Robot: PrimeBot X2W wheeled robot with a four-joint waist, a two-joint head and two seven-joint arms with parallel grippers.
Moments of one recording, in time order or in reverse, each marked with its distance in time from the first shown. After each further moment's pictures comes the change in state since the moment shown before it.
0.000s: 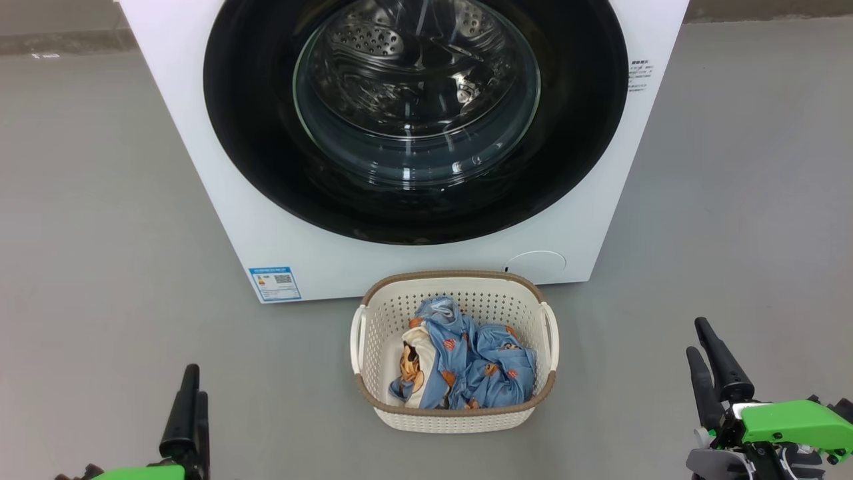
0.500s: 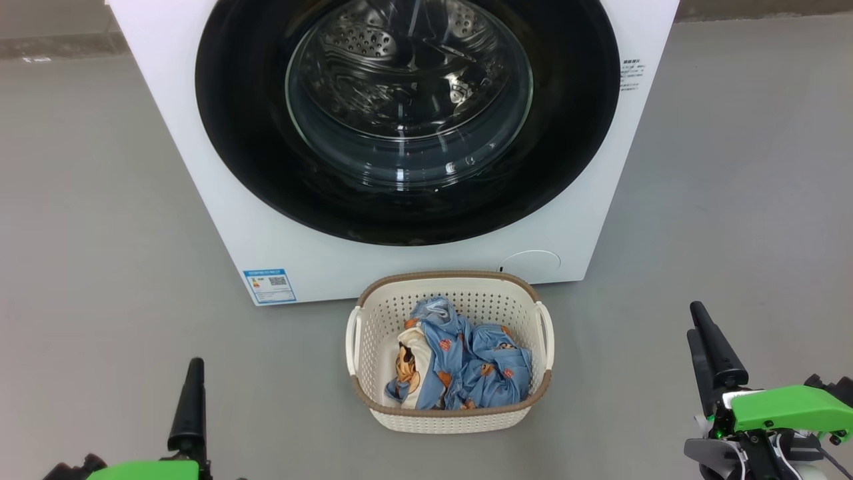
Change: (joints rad) left arm -0.005 0.003 -0.021 -0.011 0.126 0.000 -0.046; right arm -0.023 -0.041 0.066 -0.020 -0.076 0.000 -0.059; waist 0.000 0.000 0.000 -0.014
